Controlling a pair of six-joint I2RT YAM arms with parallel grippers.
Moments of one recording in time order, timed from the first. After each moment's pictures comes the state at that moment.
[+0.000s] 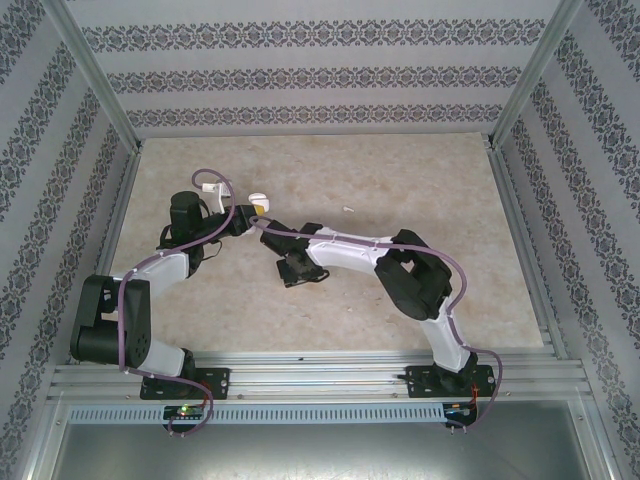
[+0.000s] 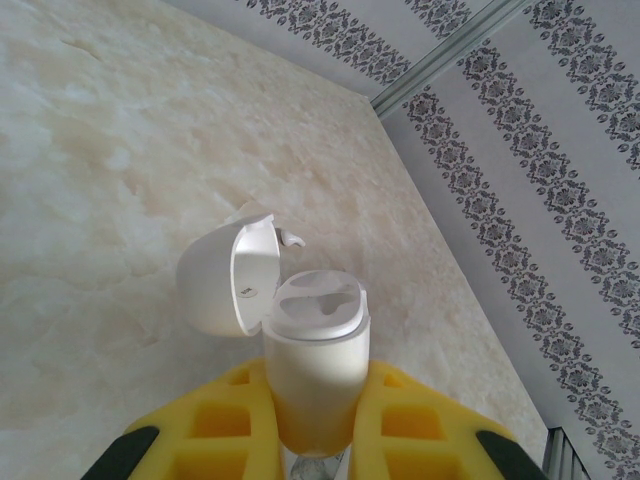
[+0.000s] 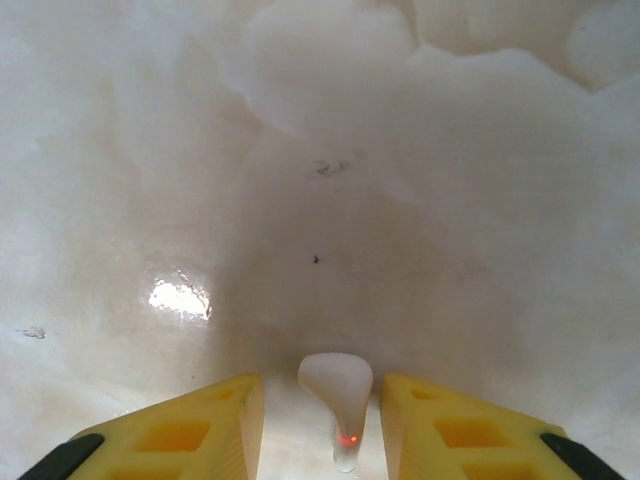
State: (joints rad) left arm -0.05 1.45 0.66 0.44 0.77 -0.55; right arm 0.93 2.11 1.54 -0.80 0.04 0.65
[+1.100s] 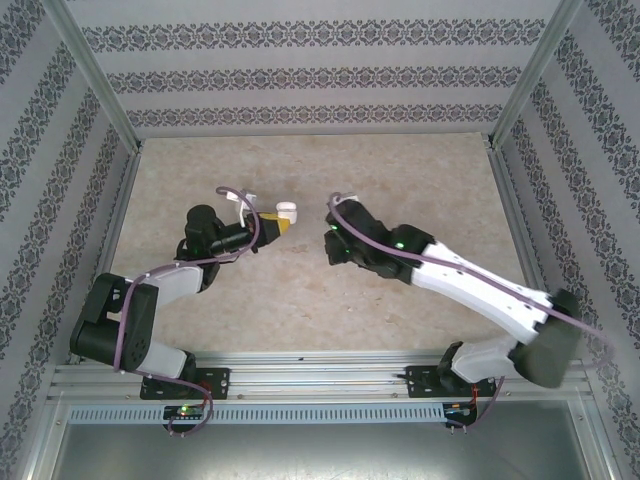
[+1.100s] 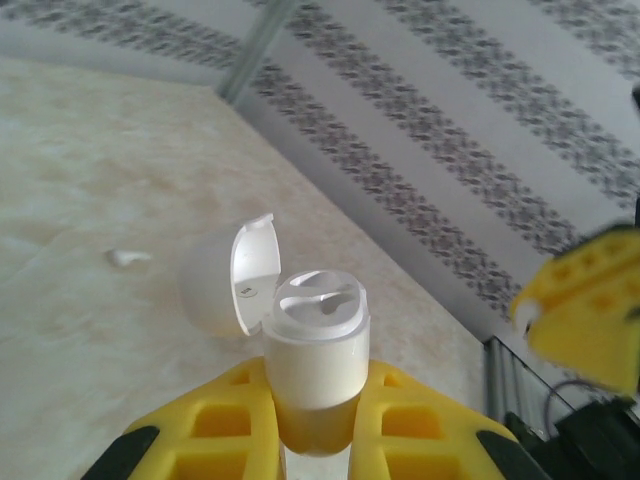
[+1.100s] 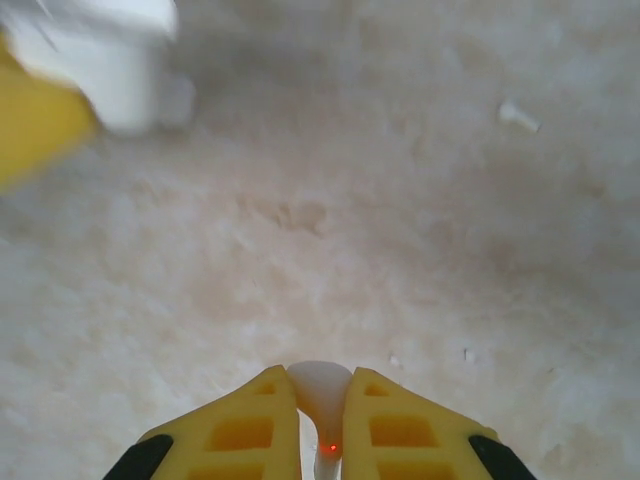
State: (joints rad) left arm -0.23 1.45 0.55 0.82 0.88 -0.52; right arm 0.91 1.31 1.21 -0.71 0.26 0.53
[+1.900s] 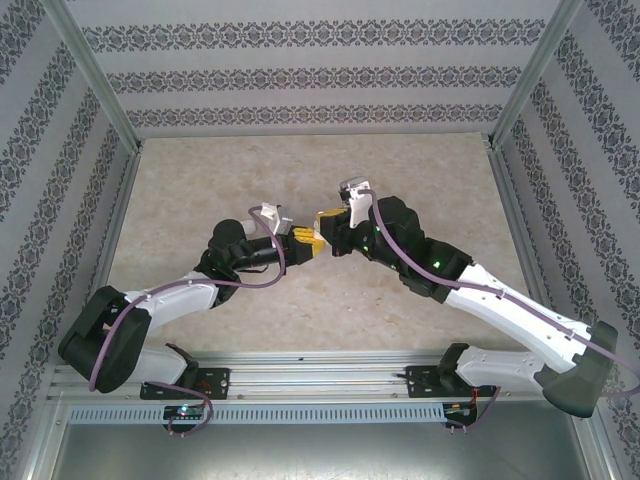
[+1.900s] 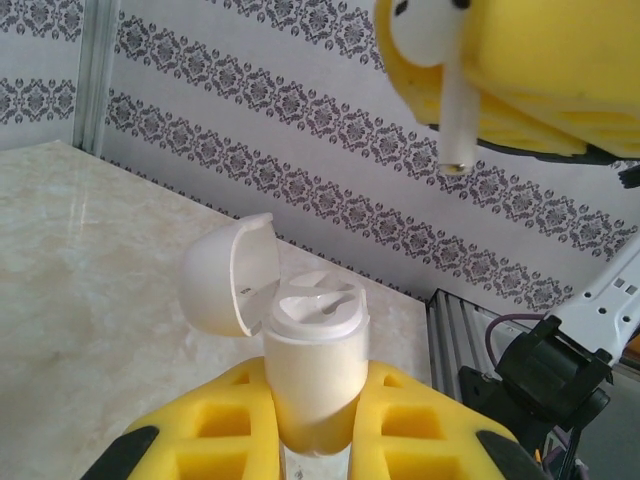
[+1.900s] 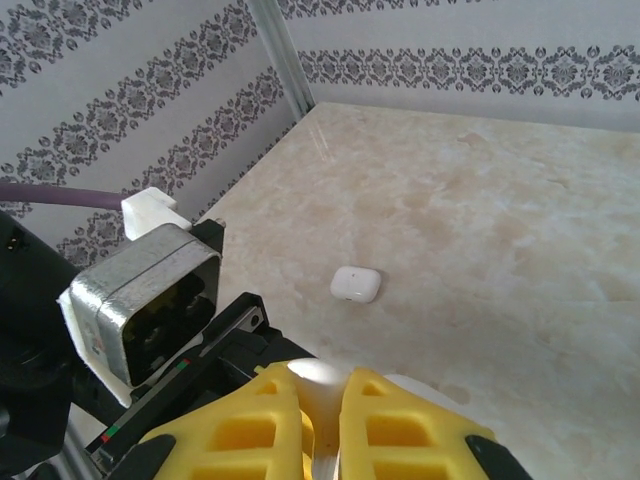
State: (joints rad) left arm -0.53 1.36 0.56 0.82 0.75 -0.35; right arm 0.87 1.12 1.07 -0.29 0.04 0.39
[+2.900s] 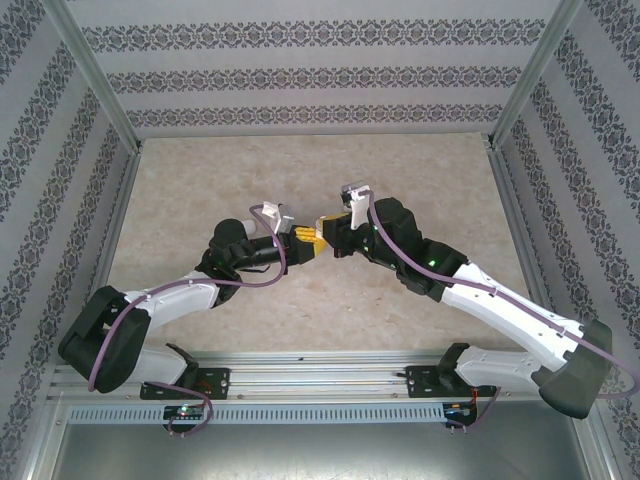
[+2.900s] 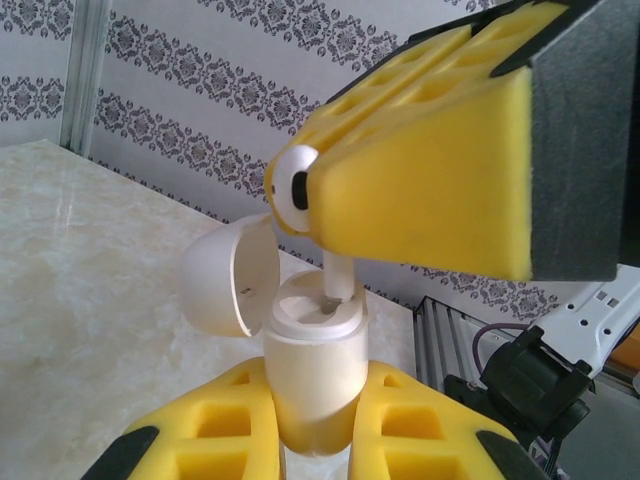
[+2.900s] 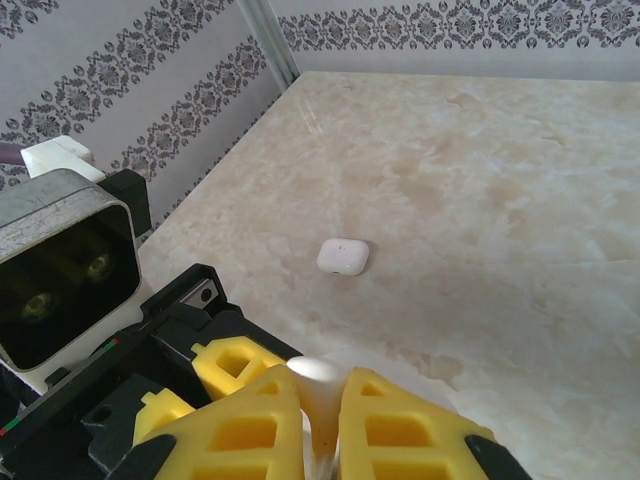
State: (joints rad) left arm -0.54 1.36 0.58 0.83 0.75 -0.39; right arm 0.83 1.13 1.01 -0.26 0.00 0.42
